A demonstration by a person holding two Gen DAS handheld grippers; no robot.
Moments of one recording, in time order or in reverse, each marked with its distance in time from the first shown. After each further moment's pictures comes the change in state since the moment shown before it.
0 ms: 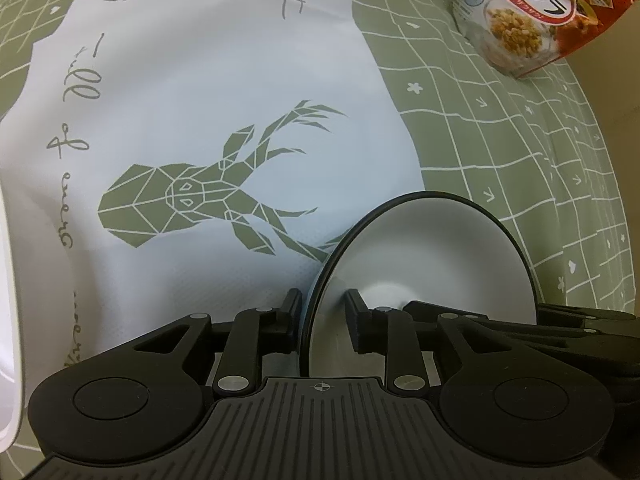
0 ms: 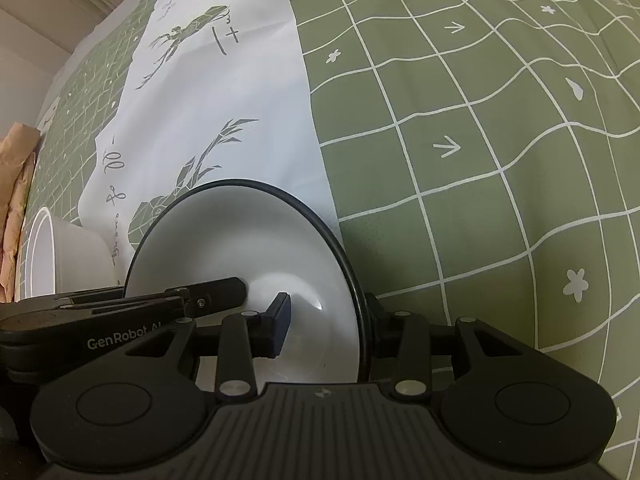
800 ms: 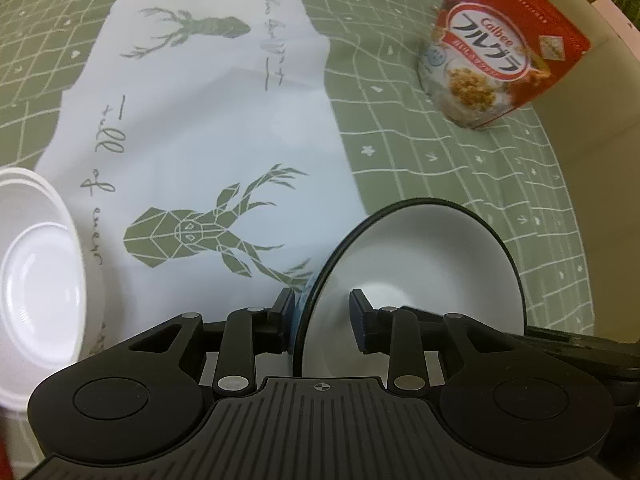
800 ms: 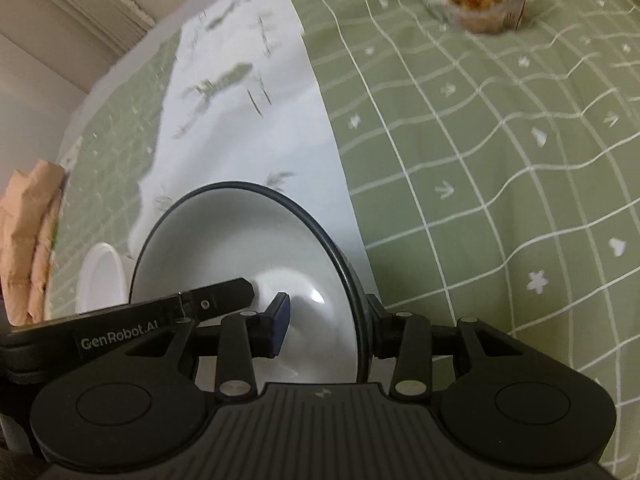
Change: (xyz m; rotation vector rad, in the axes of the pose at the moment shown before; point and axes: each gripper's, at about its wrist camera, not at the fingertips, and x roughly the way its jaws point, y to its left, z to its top) left arm -0.077 -0.021 0.004 -0.027 -0.095 -0.046; right arm -0.073 0.015 -0.002 0.043 -0.112 0.047
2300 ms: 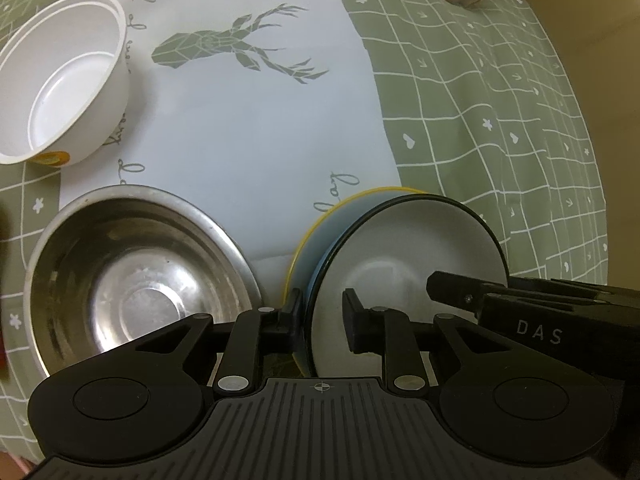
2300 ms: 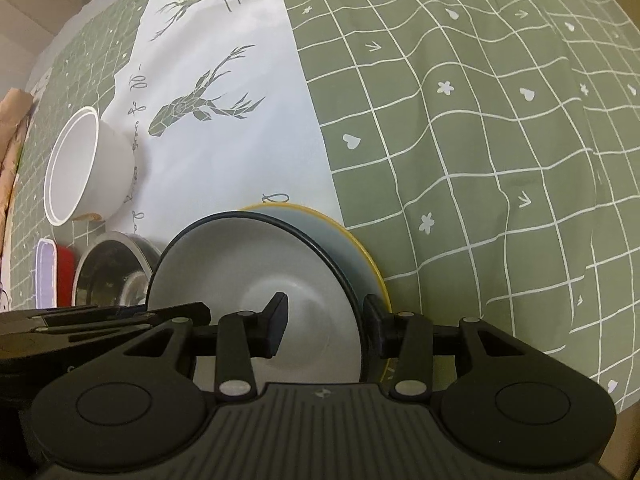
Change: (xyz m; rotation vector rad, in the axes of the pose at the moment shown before) left arm -0.022 -0.012 -0.128 0.026 0.197 0.058; right arm -0.039 -0.007 -0.114 -0.038 0.145 -0.169
